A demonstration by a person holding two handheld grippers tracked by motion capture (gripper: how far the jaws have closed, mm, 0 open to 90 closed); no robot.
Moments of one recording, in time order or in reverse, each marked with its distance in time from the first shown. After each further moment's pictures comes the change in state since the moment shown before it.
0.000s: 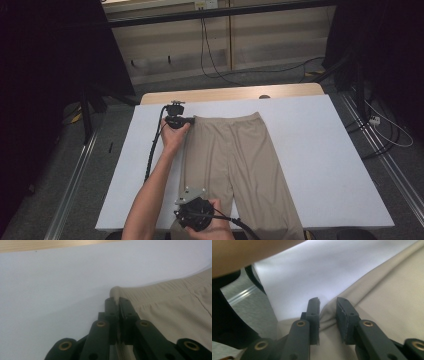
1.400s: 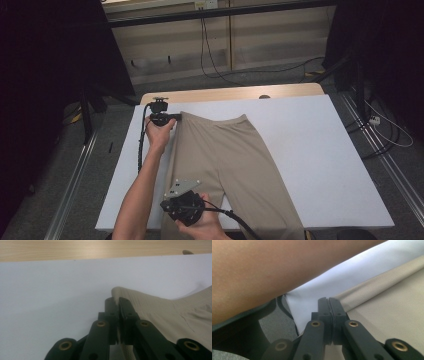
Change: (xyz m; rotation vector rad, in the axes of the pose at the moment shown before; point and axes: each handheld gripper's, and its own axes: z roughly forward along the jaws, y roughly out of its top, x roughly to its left) left arm 0.036 0.004 -0.042 -0.054 0.018 -0.087; right arm 0.007 0.035 -0.008 -0.125 0.129 -0.006
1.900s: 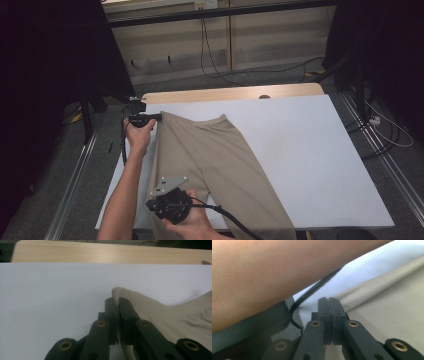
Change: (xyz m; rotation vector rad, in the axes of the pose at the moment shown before) left arm 0.044 -0.005 -0.041 -0.030 0.080 -0.048; right arm 0.014 0.024 0.012 -0.032 0.072 -0.035
